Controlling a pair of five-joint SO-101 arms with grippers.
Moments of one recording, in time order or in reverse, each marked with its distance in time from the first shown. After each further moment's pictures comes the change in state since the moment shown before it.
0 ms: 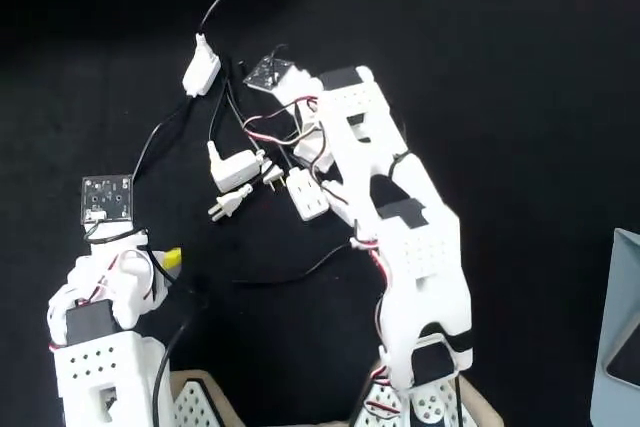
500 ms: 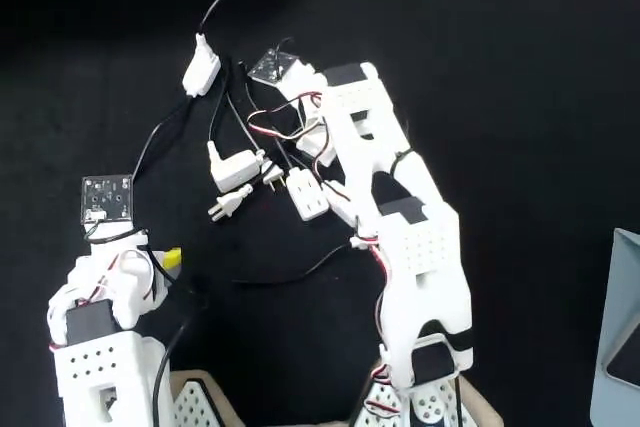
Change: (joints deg) left arm 0.0 0.0 0.0 0.0 0.0; right arm 0.4 1.2 -2.6 0.0 0.0
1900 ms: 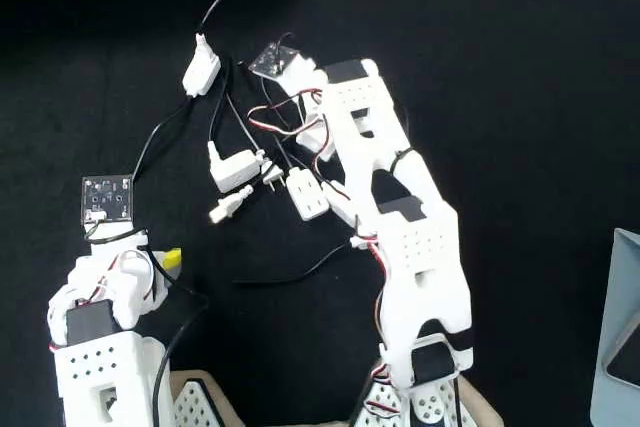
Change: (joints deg) left arm 0.0 0.0 0.5 0.0 0.0; right arm 0.3 -0.6 -3.0 1.9 -1.0
